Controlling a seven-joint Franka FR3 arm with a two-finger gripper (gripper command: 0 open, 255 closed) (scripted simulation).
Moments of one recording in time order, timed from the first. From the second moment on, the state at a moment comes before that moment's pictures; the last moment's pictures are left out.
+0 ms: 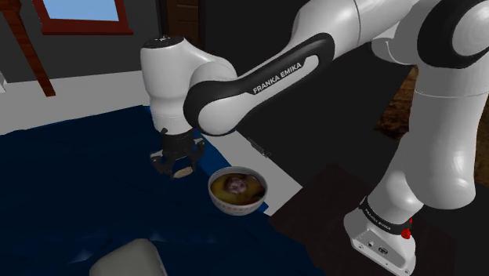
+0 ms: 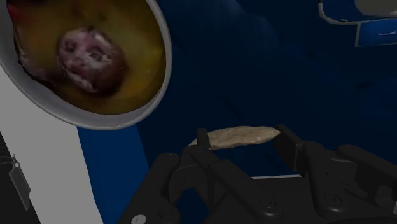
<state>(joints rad) 0.35 0.38 0.50 -1.80 -0.28 2.11 1.09</state>
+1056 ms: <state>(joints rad) 0.24 -0.14 0.51 -2.46 0.01 2.33 0.87</state>
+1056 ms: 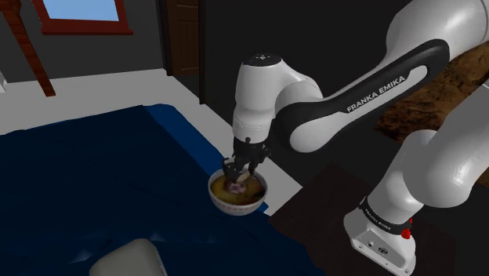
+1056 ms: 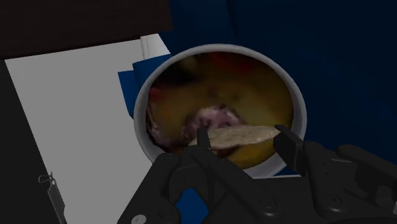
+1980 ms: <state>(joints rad) 0.22 -0.02 0.52 -2.49 -0.11 2.52 0.96</state>
